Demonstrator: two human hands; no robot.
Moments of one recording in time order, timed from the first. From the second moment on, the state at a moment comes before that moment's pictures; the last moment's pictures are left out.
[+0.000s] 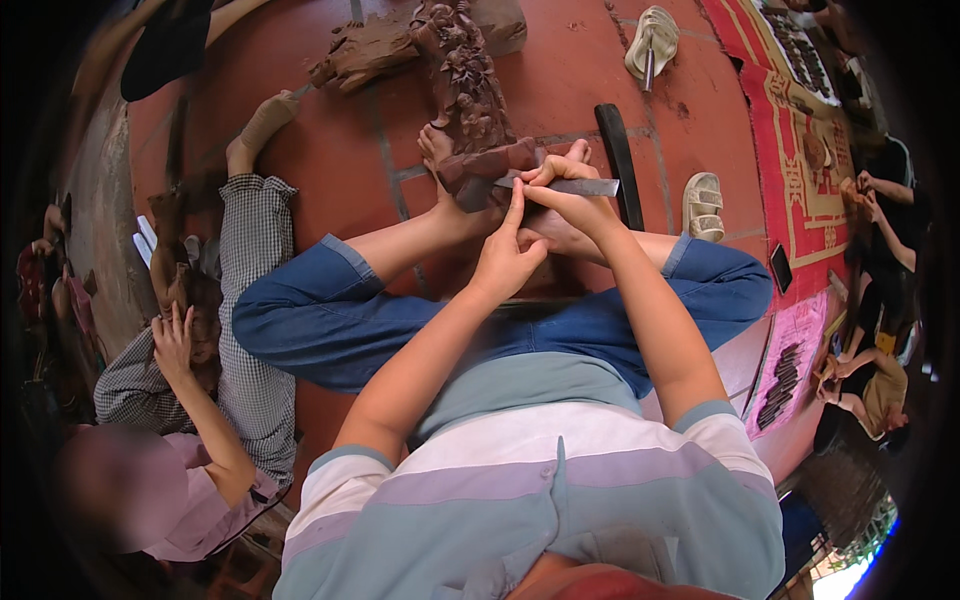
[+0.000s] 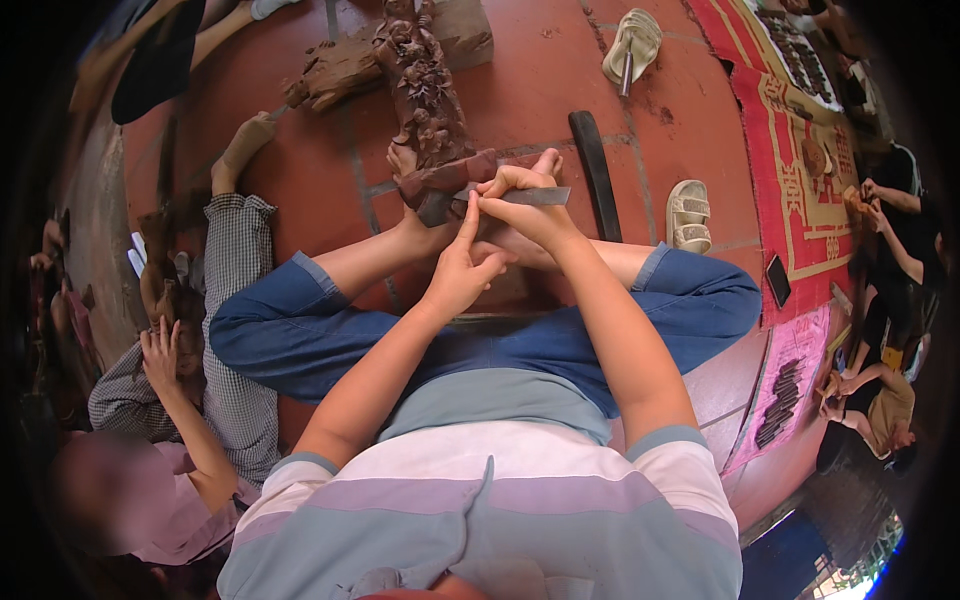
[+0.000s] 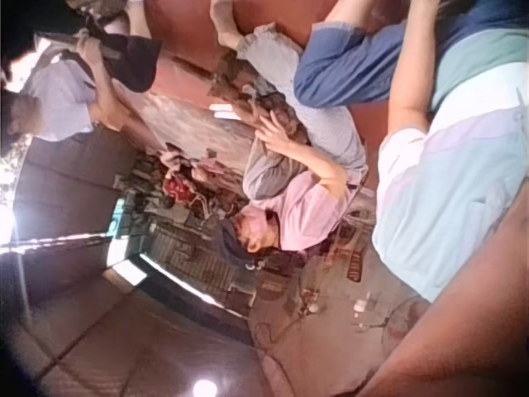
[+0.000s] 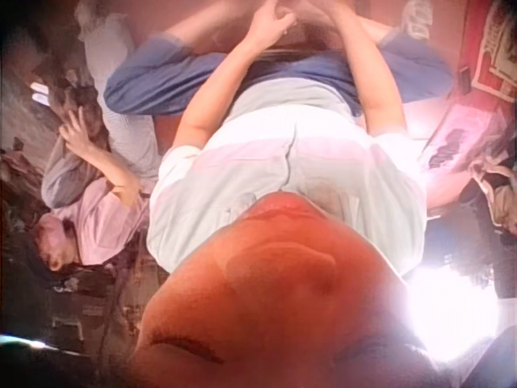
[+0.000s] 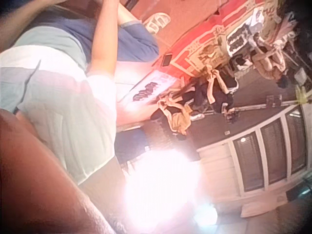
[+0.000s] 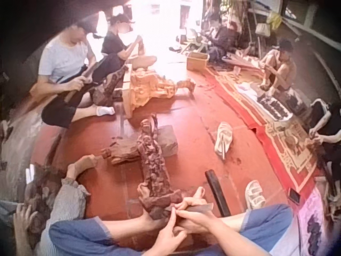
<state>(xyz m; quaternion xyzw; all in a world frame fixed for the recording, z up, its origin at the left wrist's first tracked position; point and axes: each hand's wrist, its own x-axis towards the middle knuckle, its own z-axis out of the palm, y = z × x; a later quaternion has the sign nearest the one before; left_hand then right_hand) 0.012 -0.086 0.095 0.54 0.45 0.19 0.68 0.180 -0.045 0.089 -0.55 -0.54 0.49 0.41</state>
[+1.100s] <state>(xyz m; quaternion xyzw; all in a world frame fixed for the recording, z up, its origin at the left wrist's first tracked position) -0.023 -0.087 0.088 0.79 0.51 0.18 0.28 0.160 -0.053 0.124 -0.60 -0.49 0.45 0.44</state>
